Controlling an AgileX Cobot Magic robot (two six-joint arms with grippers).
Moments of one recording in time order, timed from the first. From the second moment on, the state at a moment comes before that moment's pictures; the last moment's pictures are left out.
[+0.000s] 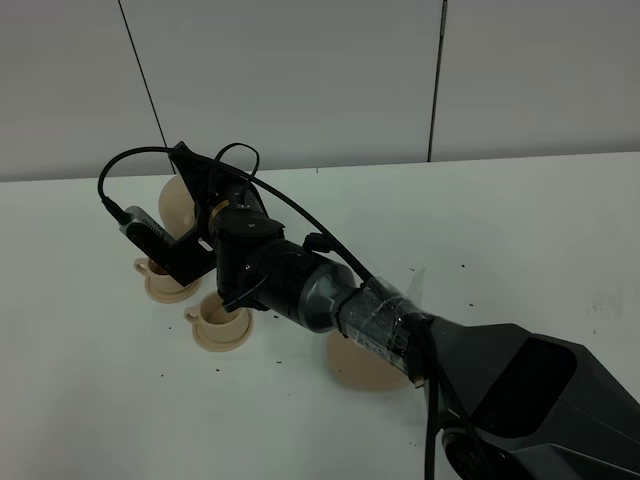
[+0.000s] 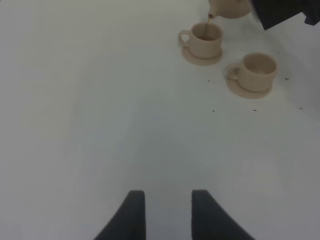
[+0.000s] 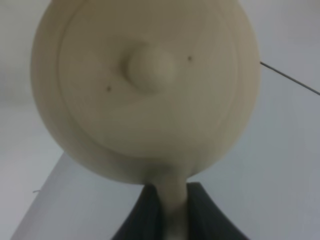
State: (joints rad) left arm 0.09 -0.01 -0.51 0.00 1.04 0.02; right arm 0.88 2.66 -2.41 -1.13 0.52 -0.82
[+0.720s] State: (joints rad) left arm 0.09 -0.01 -0.51 0.00 1.04 0.02; right arm 0.88 2.66 -2.41 -1.13 0.52 -0.84
